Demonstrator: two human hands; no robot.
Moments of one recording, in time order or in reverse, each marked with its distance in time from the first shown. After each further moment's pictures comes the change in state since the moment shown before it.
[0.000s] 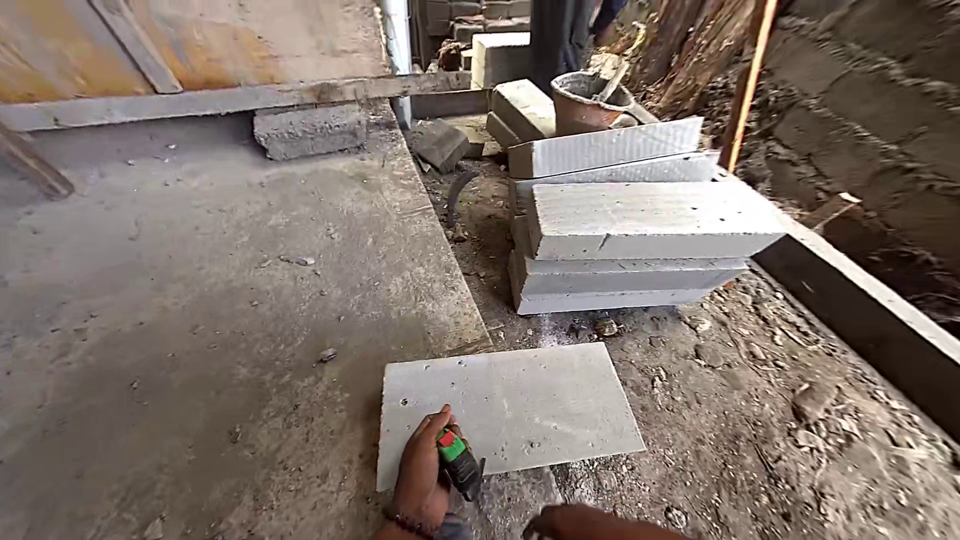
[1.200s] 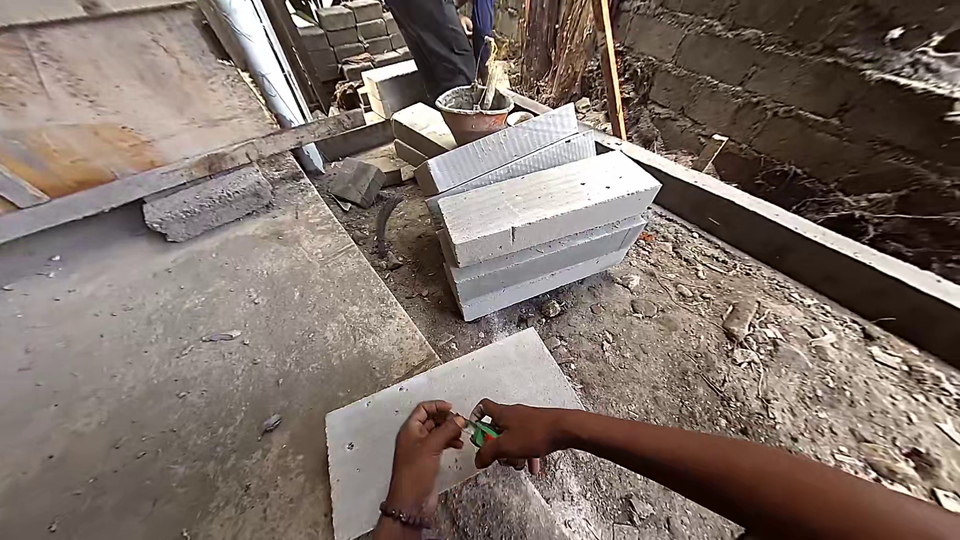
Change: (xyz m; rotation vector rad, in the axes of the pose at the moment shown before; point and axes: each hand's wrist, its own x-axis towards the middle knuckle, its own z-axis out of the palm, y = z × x) left_hand 0.003 -0.026 0.063 0.508 -0.315 0.329; right_hand -0.018 0.016 -0.097 0.552 0.201 0.058
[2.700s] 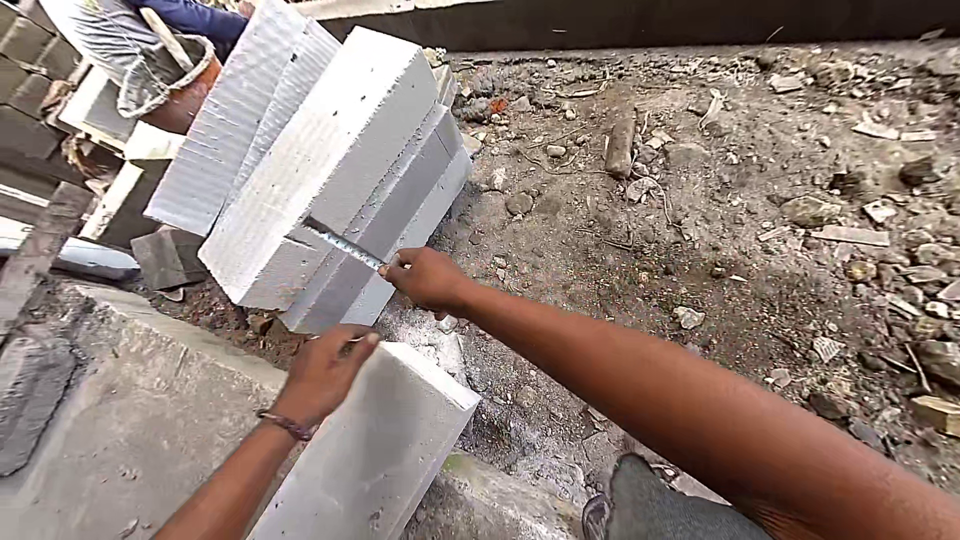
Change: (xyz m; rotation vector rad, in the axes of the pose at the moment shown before) left_hand 0.138 0.049 0.221 1.531 -0.733 0.465; right_hand -0.068 0.149 -0.190 0.502 0.888 -0.252
